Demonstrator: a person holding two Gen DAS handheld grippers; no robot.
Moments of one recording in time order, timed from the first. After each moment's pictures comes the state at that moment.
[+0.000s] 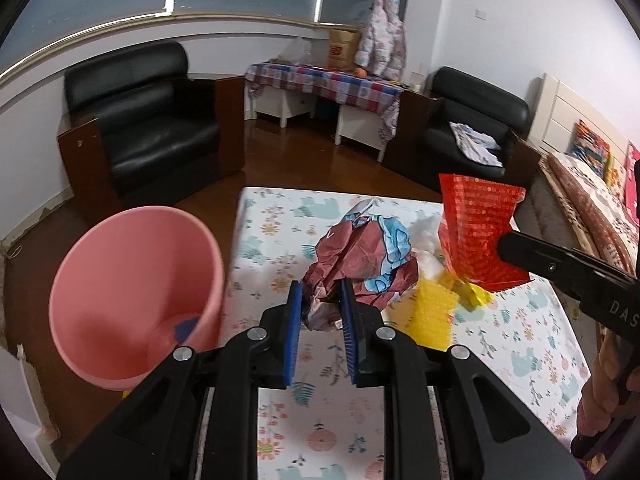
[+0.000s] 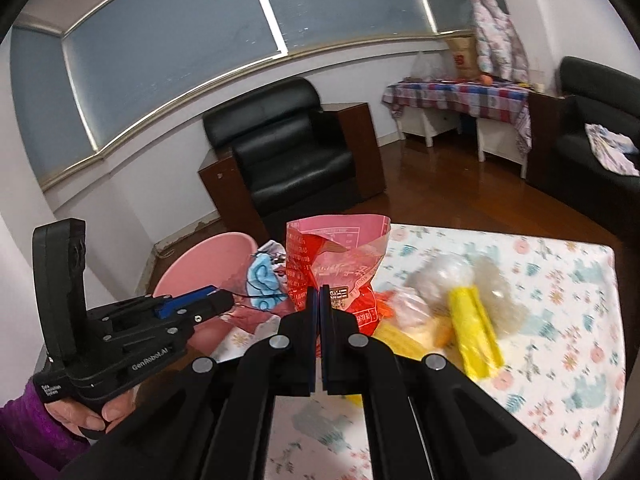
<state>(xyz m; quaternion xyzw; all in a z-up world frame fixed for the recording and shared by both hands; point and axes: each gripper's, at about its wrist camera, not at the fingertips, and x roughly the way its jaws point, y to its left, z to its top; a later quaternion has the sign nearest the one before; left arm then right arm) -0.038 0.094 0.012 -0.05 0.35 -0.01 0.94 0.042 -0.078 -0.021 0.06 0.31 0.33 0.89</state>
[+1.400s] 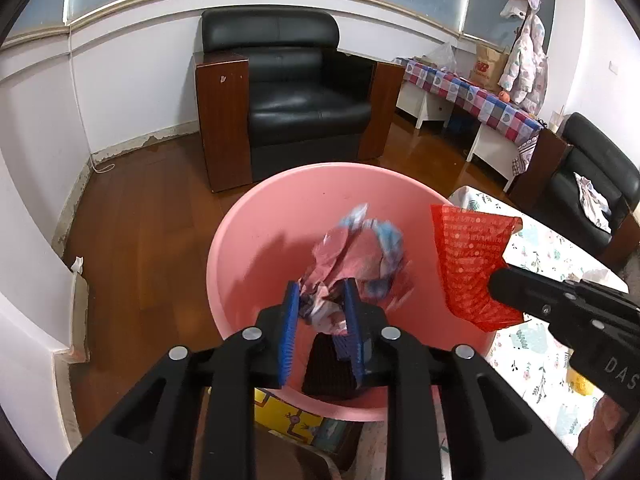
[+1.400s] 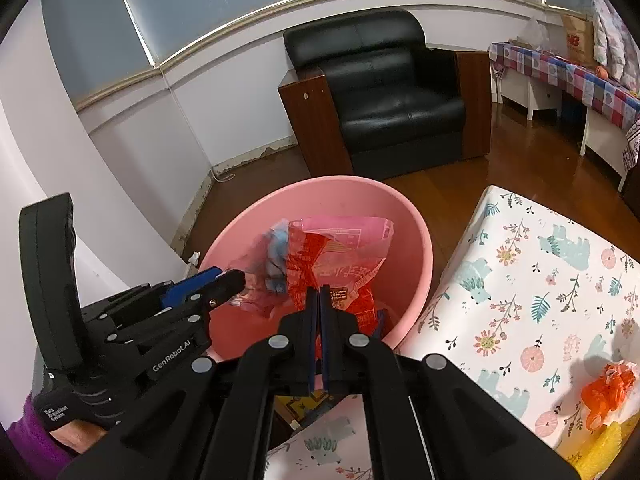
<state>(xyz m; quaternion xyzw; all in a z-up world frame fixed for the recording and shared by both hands) -0.048 0.261 -0.028 -0.13 0.37 0.20 0.90 0.091 0.168 -0.076 -0.03 0.38 0.45 0.81</state>
